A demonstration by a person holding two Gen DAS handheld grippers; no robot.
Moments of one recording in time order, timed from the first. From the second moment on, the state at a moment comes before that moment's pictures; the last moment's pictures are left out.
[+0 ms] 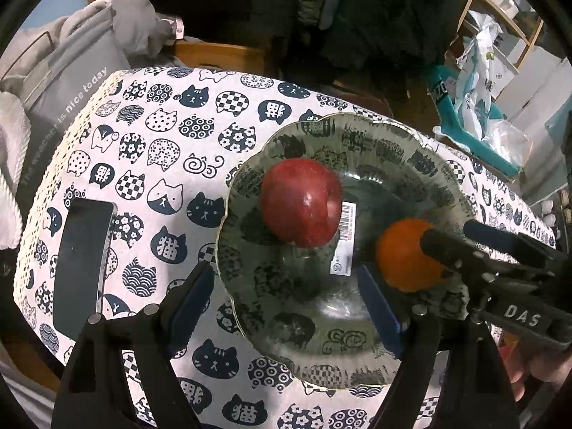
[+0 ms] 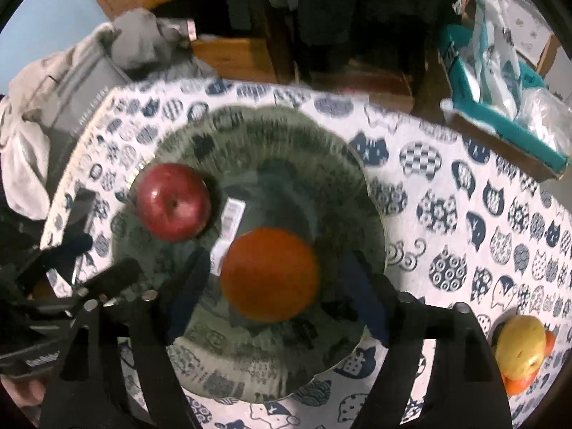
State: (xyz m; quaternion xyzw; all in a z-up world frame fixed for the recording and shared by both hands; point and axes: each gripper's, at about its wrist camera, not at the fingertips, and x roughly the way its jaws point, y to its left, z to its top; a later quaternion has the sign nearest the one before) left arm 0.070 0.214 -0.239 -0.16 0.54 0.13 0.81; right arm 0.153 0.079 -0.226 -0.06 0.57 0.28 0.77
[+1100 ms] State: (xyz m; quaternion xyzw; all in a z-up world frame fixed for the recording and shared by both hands) left arm 0.023 0.160 -0.106 -0.15 0.43 0.07 0.89; right arm 0.088 -0.007 -0.055 -0.07 0.40 0.25 0.88
